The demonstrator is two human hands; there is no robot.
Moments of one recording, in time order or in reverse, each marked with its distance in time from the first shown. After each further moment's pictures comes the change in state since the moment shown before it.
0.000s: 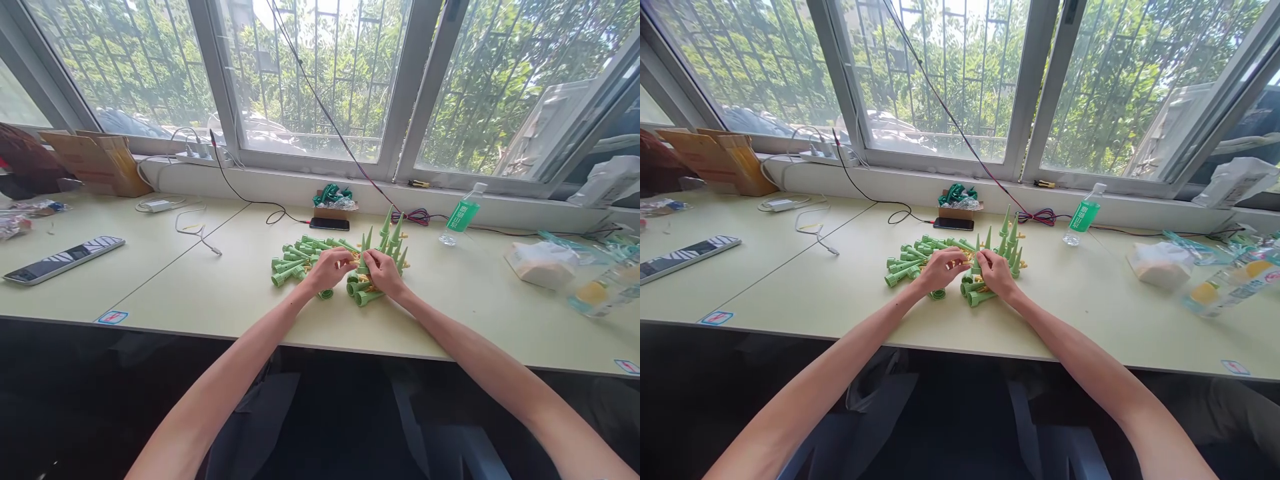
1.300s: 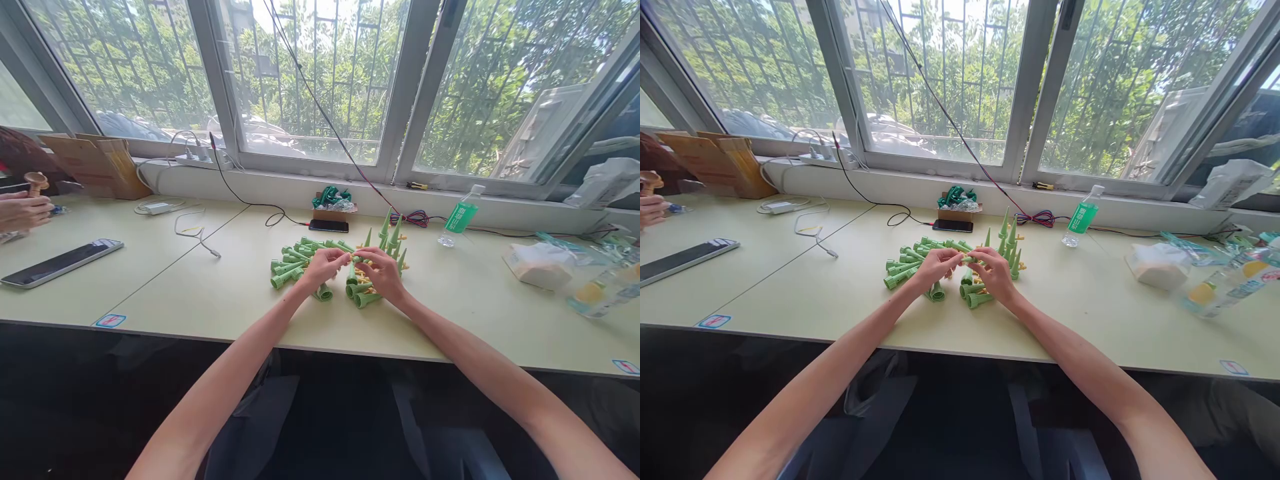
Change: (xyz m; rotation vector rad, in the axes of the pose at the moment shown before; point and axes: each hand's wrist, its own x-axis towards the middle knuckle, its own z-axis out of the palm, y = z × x) left_hand 0.003 0.005 -0.010 -0.413 0.000 -0.496; right_hand -0.002 -0.005 0.000 0.033 0.067 -0.199
